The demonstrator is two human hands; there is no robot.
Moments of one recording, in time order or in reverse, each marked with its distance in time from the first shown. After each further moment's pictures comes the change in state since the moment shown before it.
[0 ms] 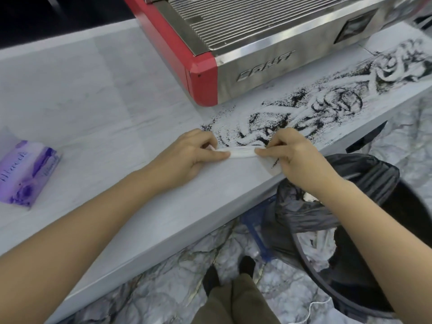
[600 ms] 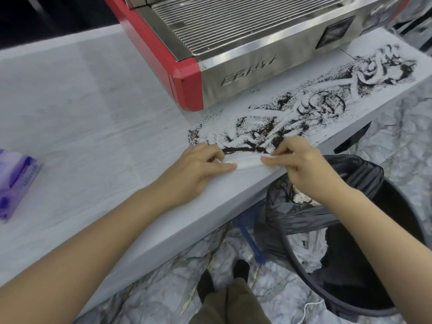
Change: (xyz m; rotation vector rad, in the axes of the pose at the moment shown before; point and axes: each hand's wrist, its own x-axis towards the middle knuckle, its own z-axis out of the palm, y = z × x) left_hand 0.012 0.026 0.032 -0.061 0.047 0.007; right_hand -0.030 0.017 -0.017 0.004 0.029 0.040
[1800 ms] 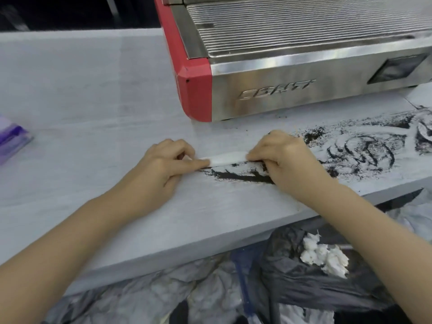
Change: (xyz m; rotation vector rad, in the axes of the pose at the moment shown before) left_hand -0.010 -0.012 -0.008 0.148 0.201 -0.351; right_hand 0.104 0.046 0.032 0.058 0.030 -0.395
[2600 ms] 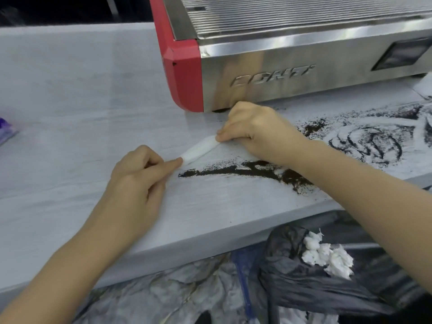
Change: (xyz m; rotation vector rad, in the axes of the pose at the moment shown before) left_hand -0.033 0.039 0.011 0.075 0.243 -0.263; right_hand 0.053 0.014 0.014 0.028 -0.080 -0.291
